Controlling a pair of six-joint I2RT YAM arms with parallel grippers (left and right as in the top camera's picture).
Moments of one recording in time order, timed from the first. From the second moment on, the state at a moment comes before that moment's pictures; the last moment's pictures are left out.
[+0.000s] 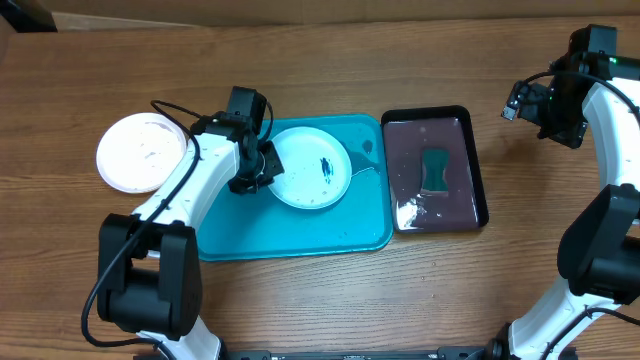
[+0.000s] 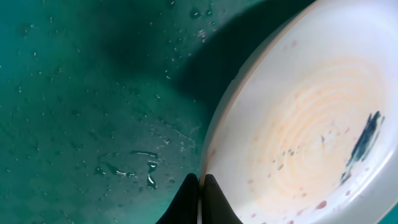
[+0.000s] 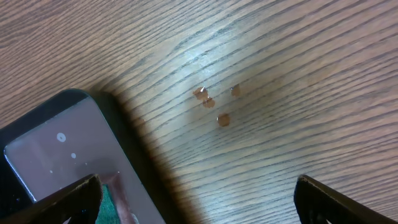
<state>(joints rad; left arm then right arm) -0.20 1.82 1.27 -0.86 0.07 -0.61 -0.23 1.97 1.72 -1.08 -0.09 0.22</state>
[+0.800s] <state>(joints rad) -0.20 1.87 1.27 -0.79 0.04 -0.49 -0.23 1.97 1.72 -1.08 -0.09 0.22</state>
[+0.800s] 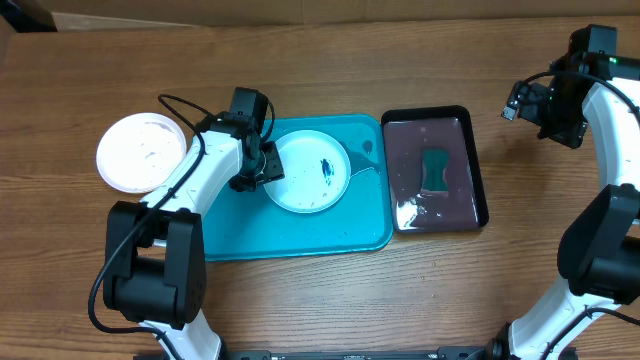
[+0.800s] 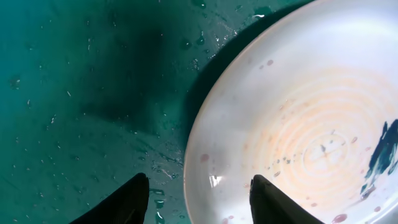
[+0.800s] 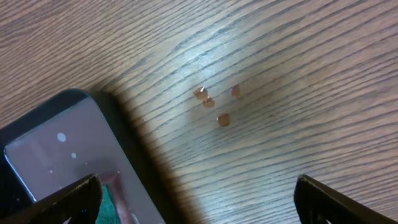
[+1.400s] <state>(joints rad) -0.20 1.87 1.27 -0.84 0.03 -0.41 -0.23 1.97 1.72 -0.97 -0.13 0.22</state>
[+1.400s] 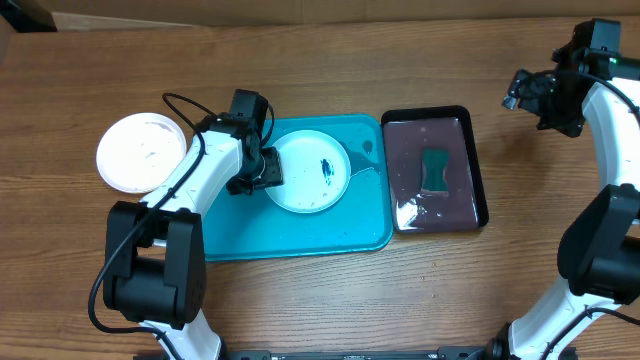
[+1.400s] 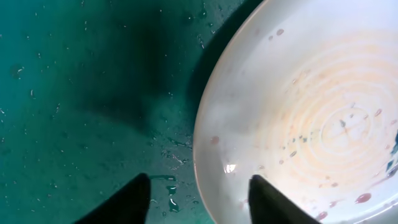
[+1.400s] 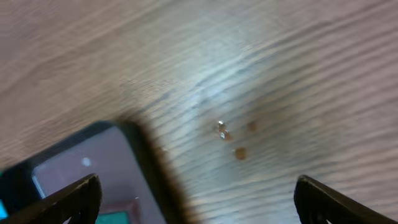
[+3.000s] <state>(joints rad) -0.20 1.87 1.27 -0.85 0.07 -0.40 0.22 1.94 1.25 -0.85 -0.02 0.22</state>
